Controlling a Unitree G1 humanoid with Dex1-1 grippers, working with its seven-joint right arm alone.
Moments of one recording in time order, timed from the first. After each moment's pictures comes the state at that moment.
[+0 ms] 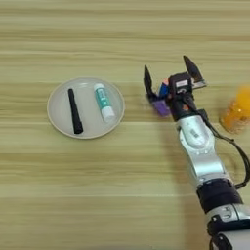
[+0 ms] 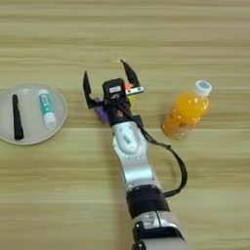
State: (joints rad) arm -0.31 -0.10 -0.02 0.50 -0.13 -0.49 -0.01
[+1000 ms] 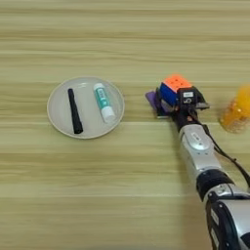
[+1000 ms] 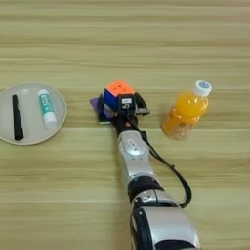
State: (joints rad) arm -0.50 -0.12 -0.13 1.05 -0.01 -0.53 -0.01
